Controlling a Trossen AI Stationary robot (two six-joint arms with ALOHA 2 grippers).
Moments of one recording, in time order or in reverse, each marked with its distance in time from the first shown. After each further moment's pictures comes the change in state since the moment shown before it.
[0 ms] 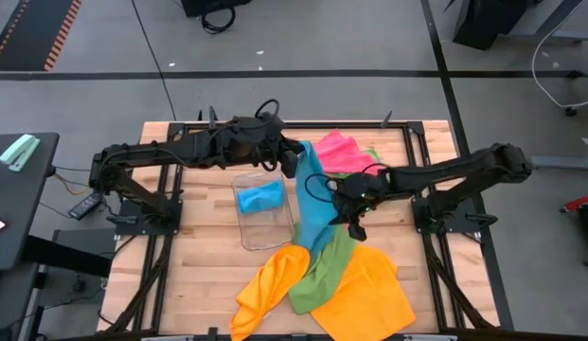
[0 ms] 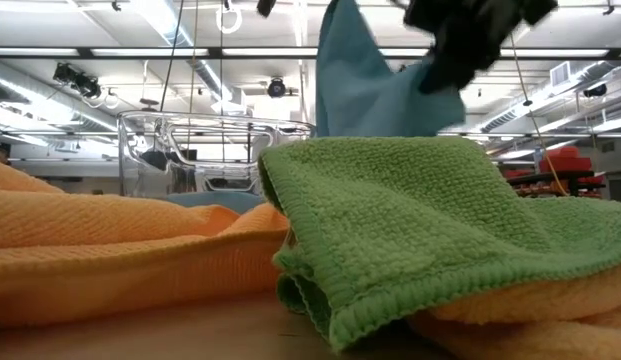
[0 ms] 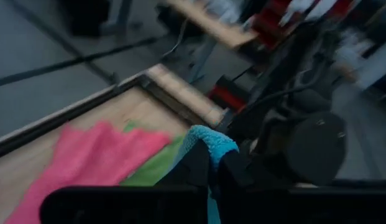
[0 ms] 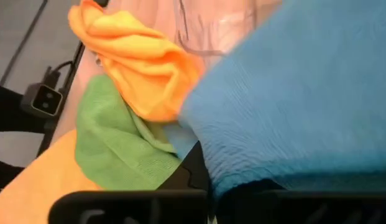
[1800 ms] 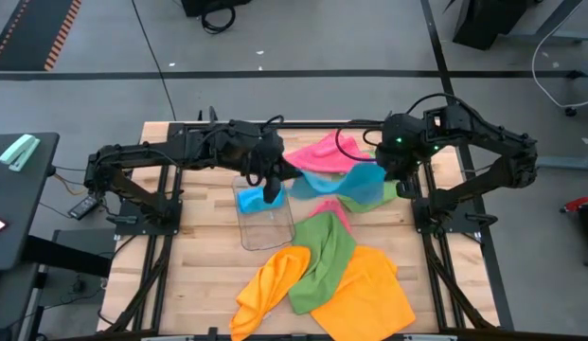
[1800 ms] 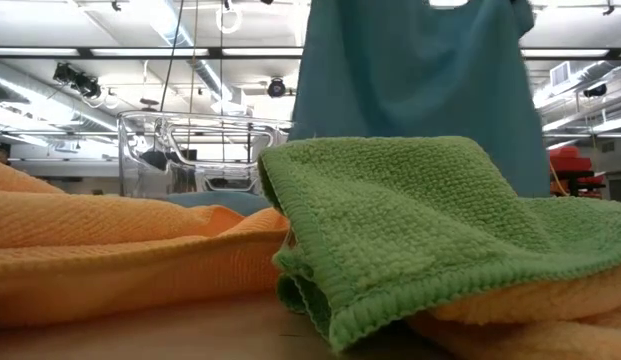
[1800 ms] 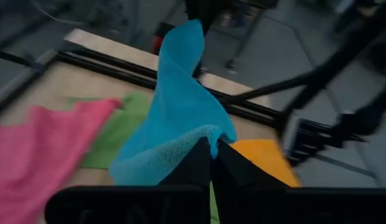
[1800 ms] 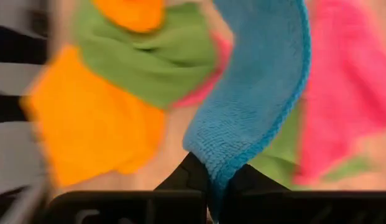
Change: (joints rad) left arm -0.023 -0.037 0.000 -0.164 0.337 0.241; right arm -0.202 -0.032 0.752 -1.187 -0.004 -0.217
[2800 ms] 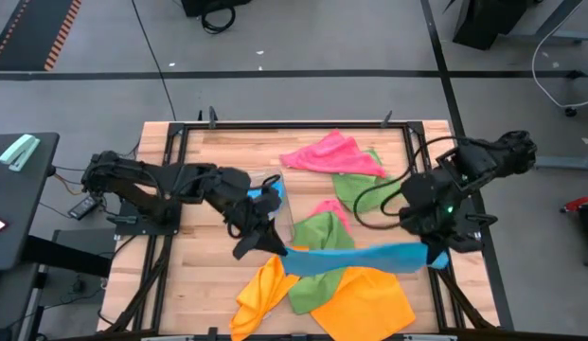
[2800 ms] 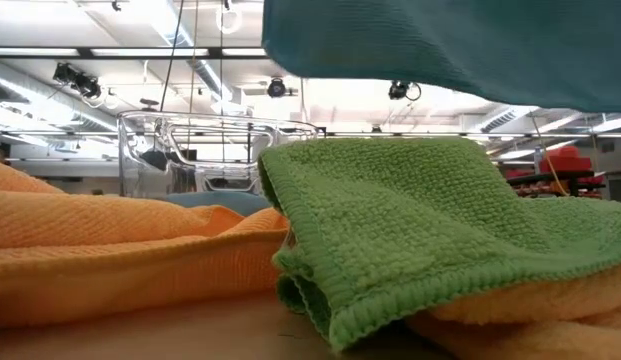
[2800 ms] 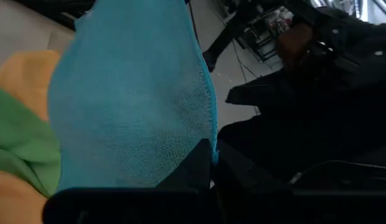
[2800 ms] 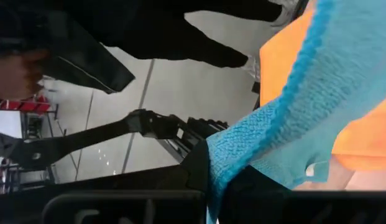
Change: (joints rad) left arm -0.311 0.000 0.000 0.065 0.269 -0.460; right arm 0.590 -0.001 -0.018 0.216 -0.513 0.455
